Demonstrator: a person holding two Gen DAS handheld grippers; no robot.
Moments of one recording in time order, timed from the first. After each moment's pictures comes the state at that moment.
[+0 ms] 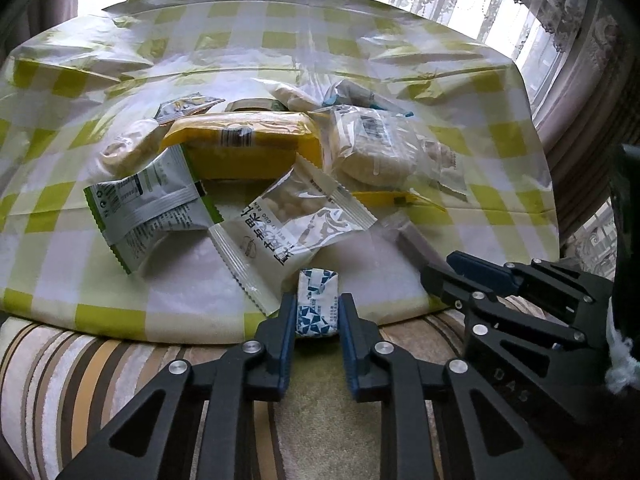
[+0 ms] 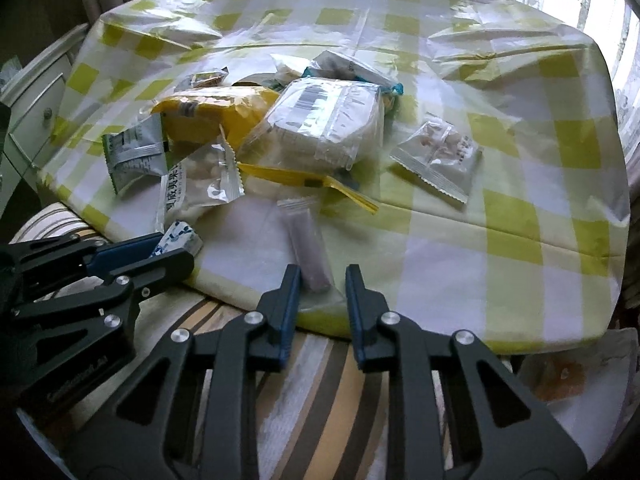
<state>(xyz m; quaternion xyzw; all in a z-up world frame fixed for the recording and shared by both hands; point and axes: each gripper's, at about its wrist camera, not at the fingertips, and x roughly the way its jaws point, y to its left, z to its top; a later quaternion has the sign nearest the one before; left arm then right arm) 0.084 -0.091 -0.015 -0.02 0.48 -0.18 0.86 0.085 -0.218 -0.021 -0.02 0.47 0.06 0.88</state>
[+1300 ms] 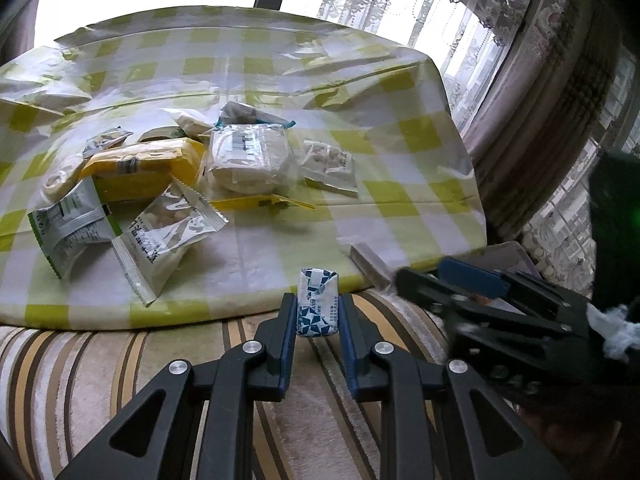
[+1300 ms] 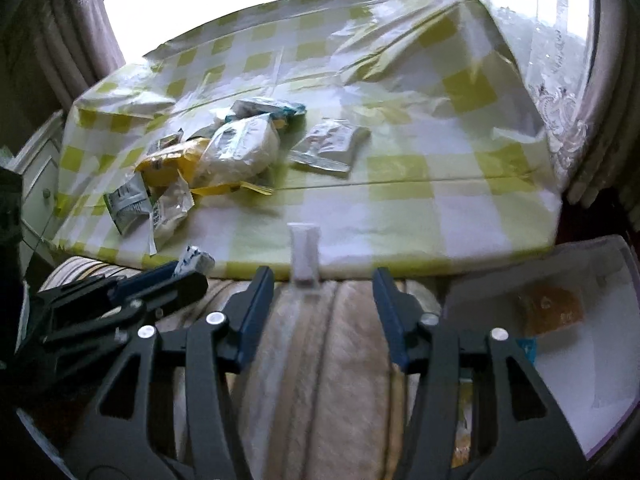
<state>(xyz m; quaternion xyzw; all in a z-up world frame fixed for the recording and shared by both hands) 0.041 -0.144 0.007 -0.02 0.44 -0.26 0.86 0.024 -0.289 0.004 0.09 0.43 0.00 0.90</state>
